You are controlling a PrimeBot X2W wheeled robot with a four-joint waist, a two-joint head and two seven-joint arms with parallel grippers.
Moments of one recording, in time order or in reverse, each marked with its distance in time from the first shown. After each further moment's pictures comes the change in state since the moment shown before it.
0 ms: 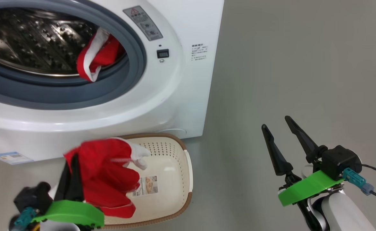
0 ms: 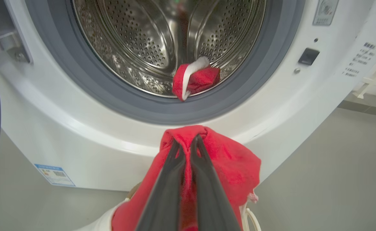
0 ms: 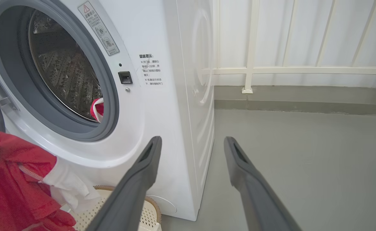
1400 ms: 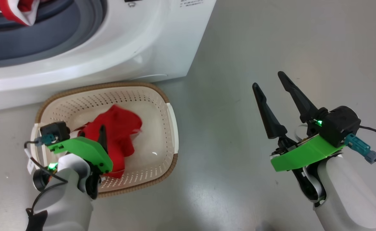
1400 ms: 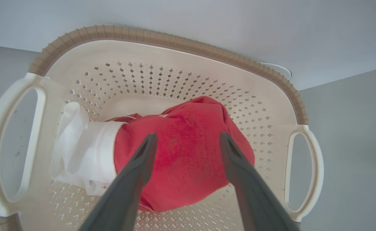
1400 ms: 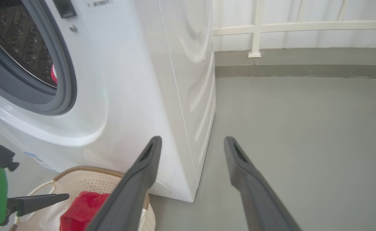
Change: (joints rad) left arm -0.681 -0.053 -0.089 1.099 -0.162 -0.160 0.034; right arm -0.196 -0.011 0.056 -0.030 0.031 0.000 0.000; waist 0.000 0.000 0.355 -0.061
